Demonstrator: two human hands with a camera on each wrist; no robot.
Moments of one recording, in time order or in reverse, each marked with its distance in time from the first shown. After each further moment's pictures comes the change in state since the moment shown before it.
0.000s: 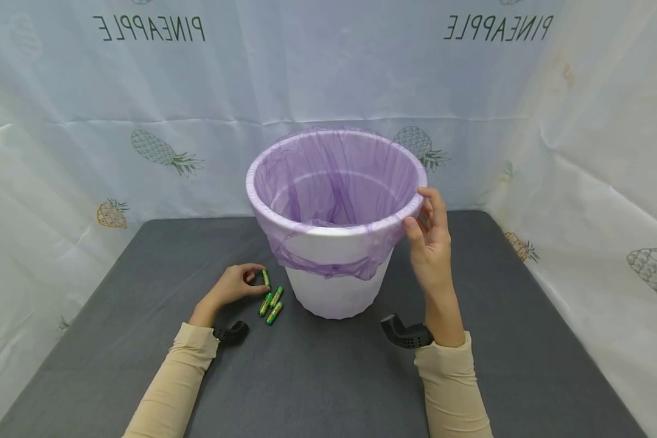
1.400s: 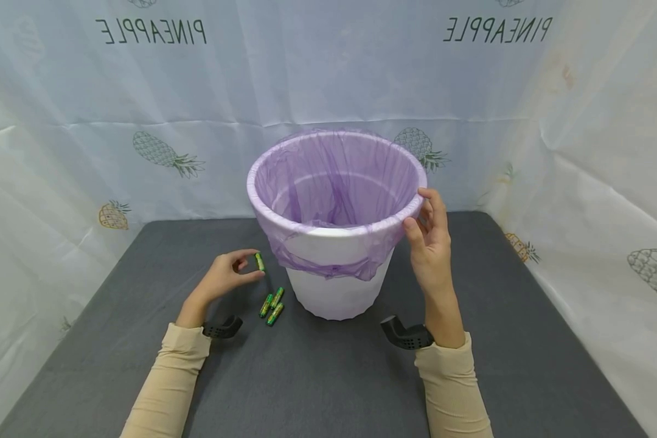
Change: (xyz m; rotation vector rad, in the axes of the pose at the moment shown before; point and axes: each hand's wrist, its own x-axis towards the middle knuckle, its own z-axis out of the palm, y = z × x) left_hand -0.011 0.037 -0.033 -0.099 0.092 0.009; right_hand 0.000 0.000 0.001 0.007 -0.004 -0.002
